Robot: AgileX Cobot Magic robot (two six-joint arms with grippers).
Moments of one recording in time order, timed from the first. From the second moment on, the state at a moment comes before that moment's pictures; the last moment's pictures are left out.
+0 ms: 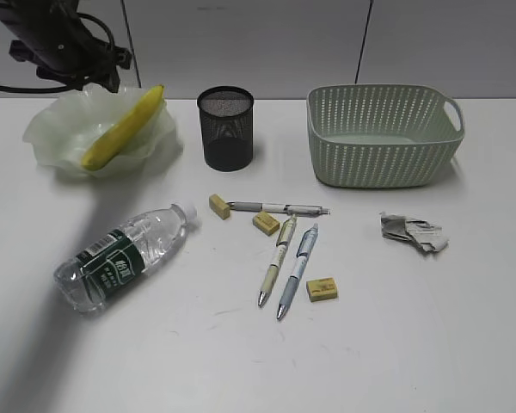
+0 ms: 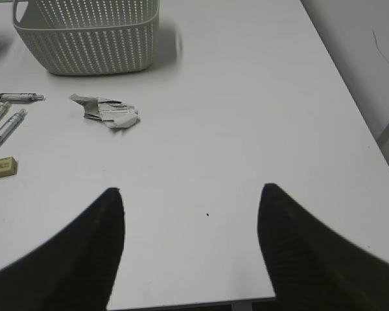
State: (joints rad) left arm -0.21 2.12 -1.76 0.07 0.67 -0.14; right arm 0.04 -0.01 -0.51 -0.04 1.04 0.06
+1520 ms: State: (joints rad) left arm -0.21 0.92 -1.54 0.06 1.22 -0.13; right arm 0.04 -0.01 -0.51 -0.04 1.04 0.06
